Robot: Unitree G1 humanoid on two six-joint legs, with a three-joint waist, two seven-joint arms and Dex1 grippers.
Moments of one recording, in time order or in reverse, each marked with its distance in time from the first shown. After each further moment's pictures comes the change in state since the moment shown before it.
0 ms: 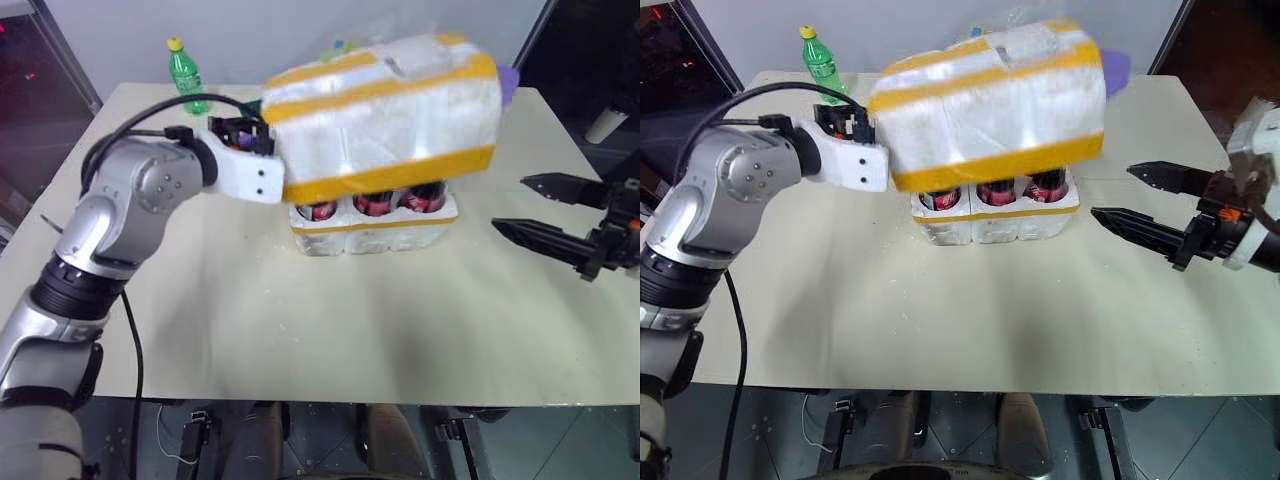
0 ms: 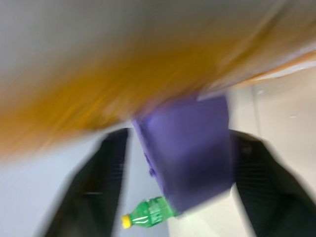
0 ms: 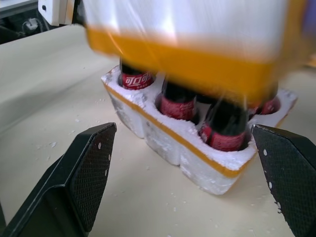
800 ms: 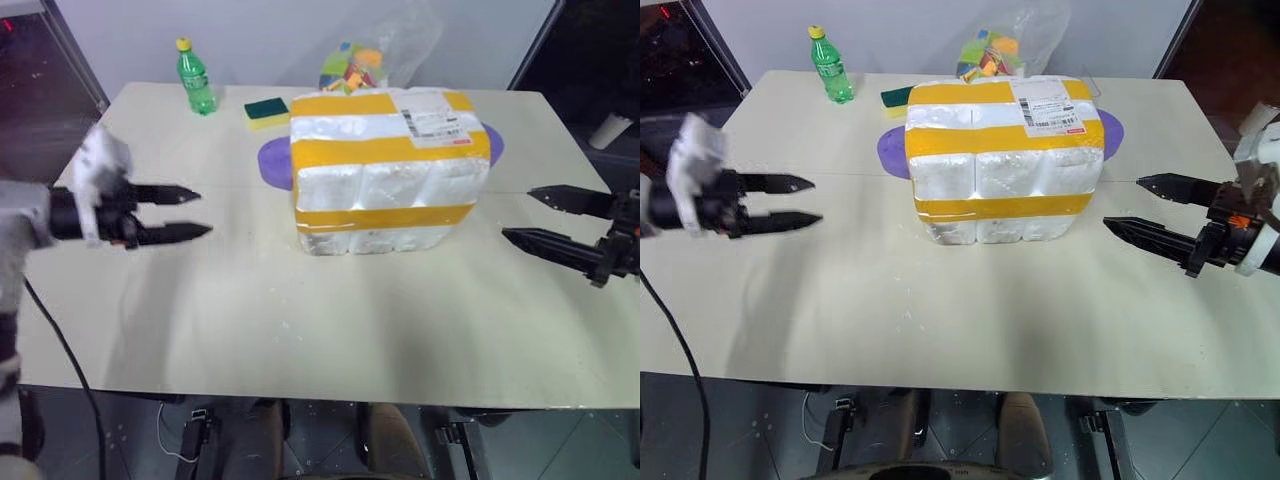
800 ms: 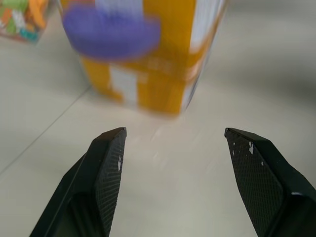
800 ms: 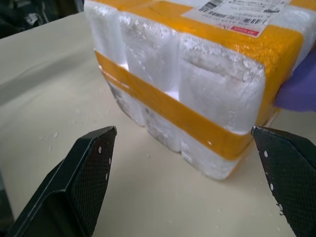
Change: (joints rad) left arm 0.248 0.196 0.586 0.132 -1.103 0.731 -0.516; right arm 0.058 -0.044 -0.007 0.094 -0.071 -0.038 0.122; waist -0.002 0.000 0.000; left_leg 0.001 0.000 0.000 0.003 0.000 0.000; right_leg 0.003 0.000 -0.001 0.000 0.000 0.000
